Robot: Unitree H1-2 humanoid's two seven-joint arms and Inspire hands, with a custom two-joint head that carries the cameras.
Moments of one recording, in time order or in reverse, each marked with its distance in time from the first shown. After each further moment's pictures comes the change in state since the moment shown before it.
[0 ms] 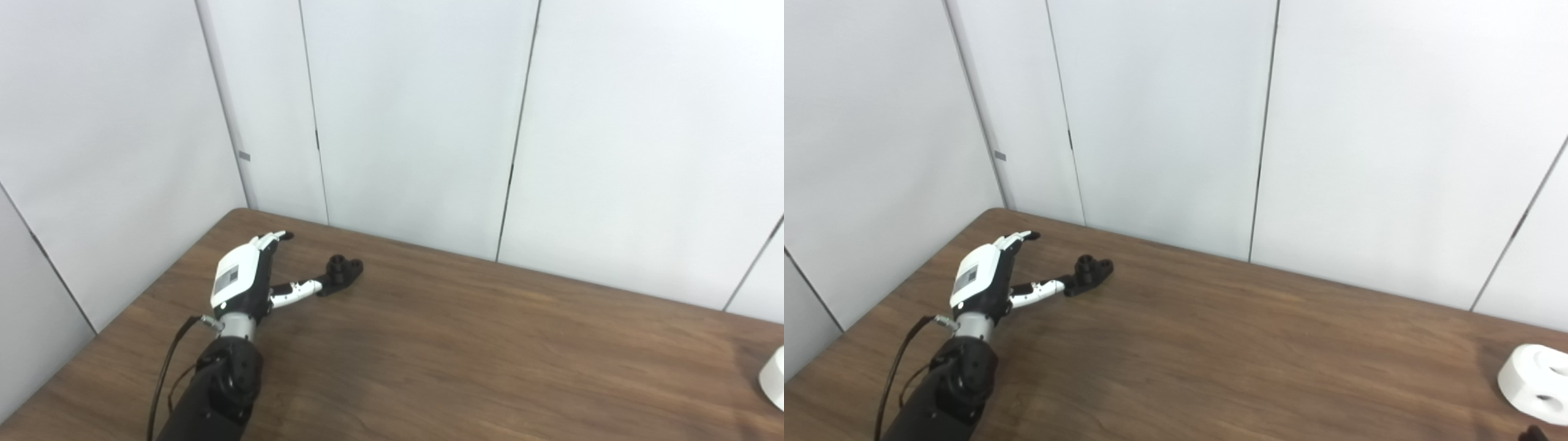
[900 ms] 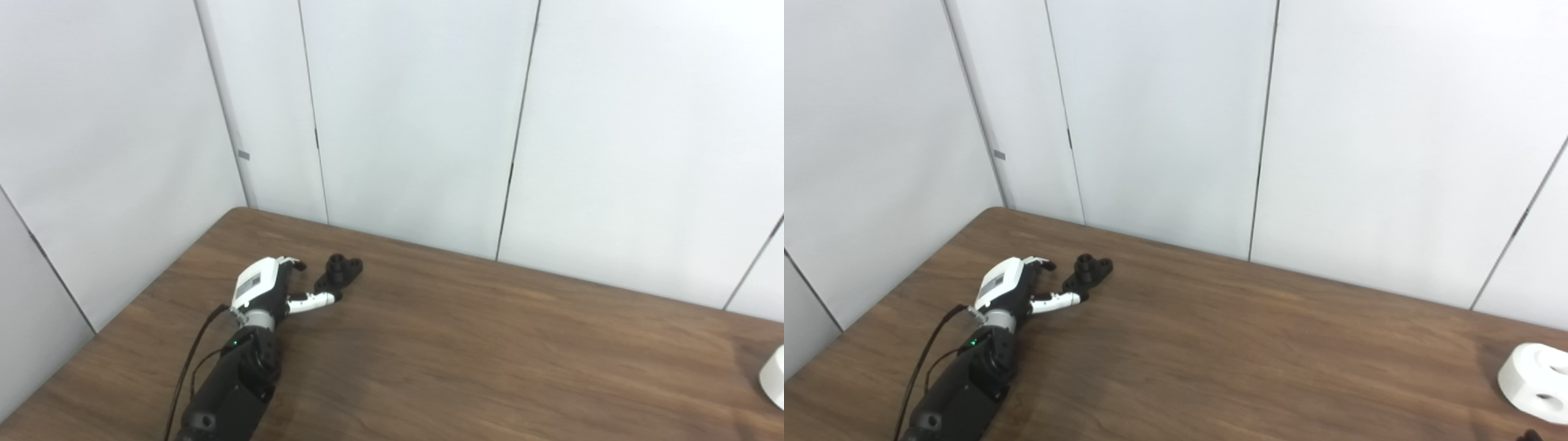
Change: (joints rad) left arm -0.113 0.006 -0.089 0.214 -0.082 0.102 -0.076; right arm 0.023 0.007 0.001 -0.024 -0.019 0.000 0.000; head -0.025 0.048
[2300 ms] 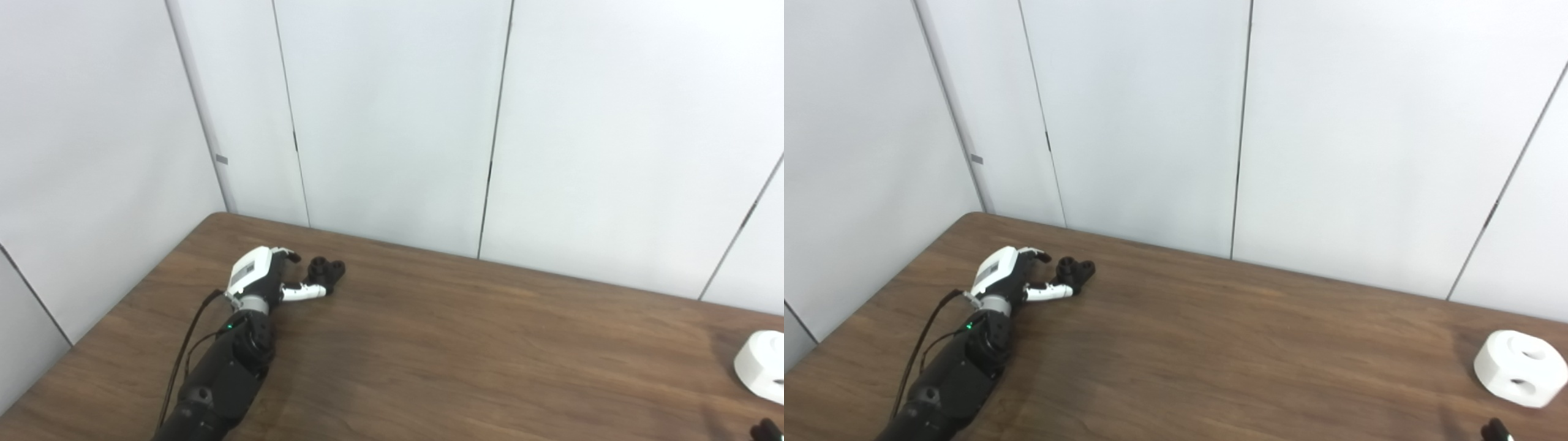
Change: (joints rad) left arm -0.109 0.026 -0.073 0.155 -0.069 -0.052 0.026; right arm 0.027 0.029 0.030 -0.041 -0.036 0.007 -0.012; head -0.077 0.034
